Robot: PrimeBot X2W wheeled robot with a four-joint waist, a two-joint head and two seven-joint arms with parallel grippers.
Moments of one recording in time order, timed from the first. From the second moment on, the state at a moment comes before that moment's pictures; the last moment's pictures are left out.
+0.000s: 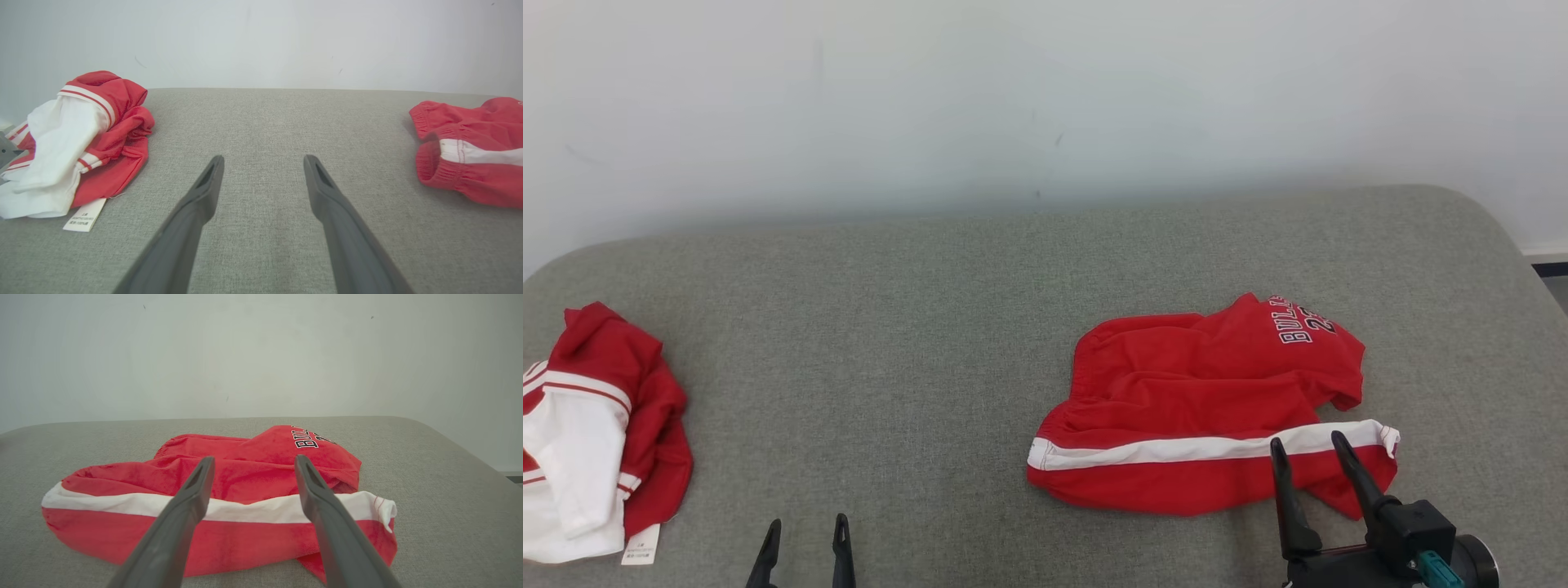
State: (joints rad) left arm 0.04 0.05 -0.04 0.28 -0.12 0.00 -0.26; right arm -0.05 -0.05 -0.03 0.30 0.03 0.13 -0.26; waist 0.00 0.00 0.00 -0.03
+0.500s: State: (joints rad) left arm 0.01 0.05 -0.08 0.26 -0.14 0.00 -0.26; right arm -0.06 -0.05 -0.03 0.29 0.04 0.13 -0.26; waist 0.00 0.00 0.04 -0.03
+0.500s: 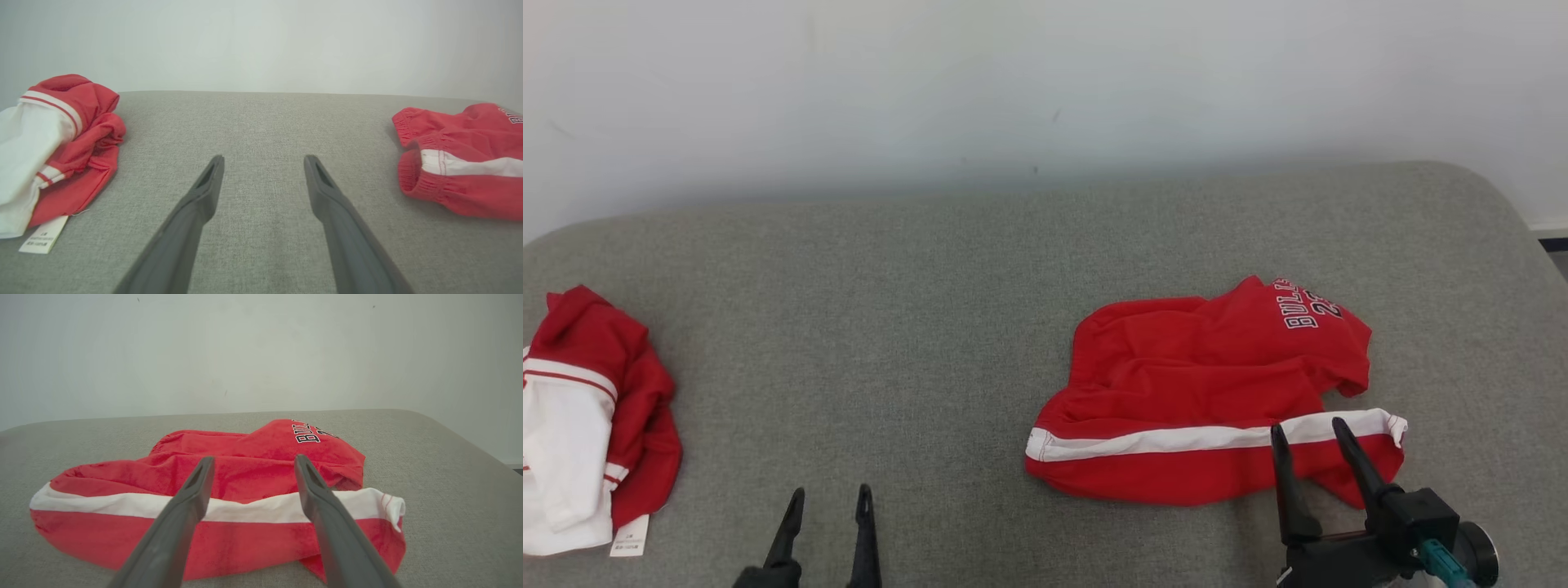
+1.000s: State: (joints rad) left arm -0.21 0.05 -0.35 0.33 -0.44 -0.12 -0.26; right arm -0.14 -0.05 -0.01 0.27 0.03 0.13 -0.26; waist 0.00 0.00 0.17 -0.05
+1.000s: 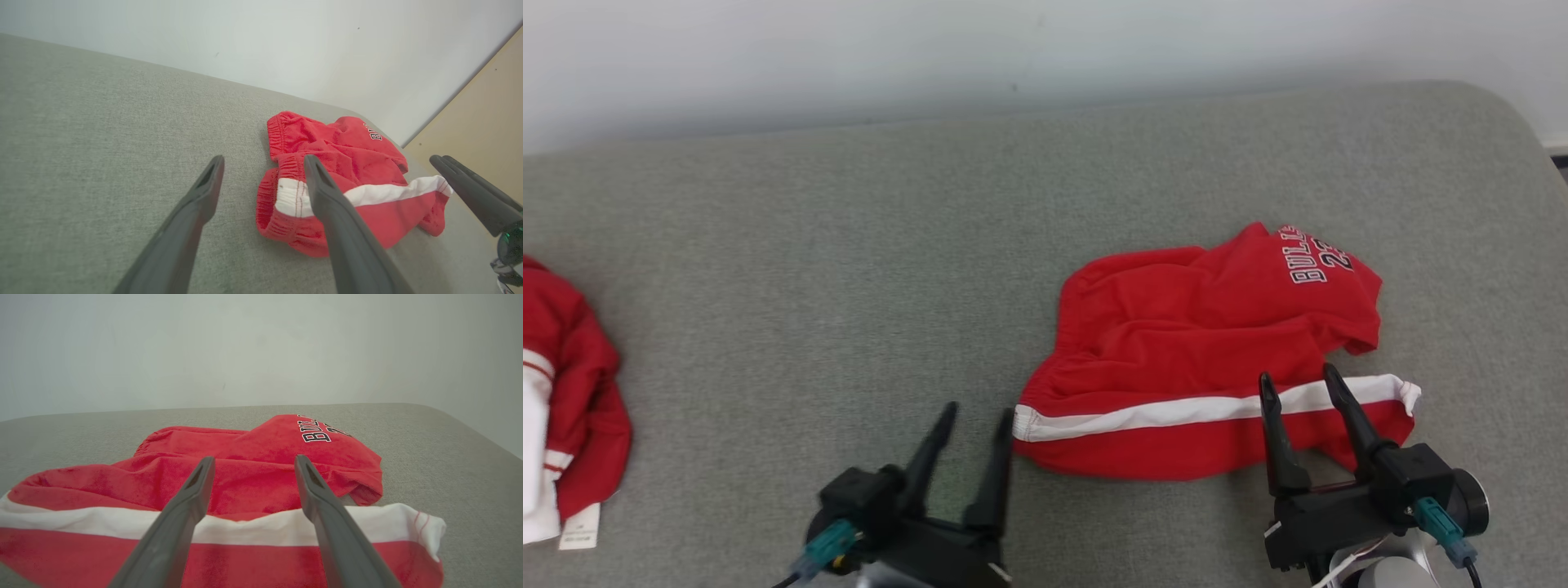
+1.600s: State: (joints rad) left arm -0.33 0.09 -0.51 0.45 -0.71 -0.13 -0.26; right arm -0.16 -0.05 -0.02 0.26 0.04 0.13 -0.26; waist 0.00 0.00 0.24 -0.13
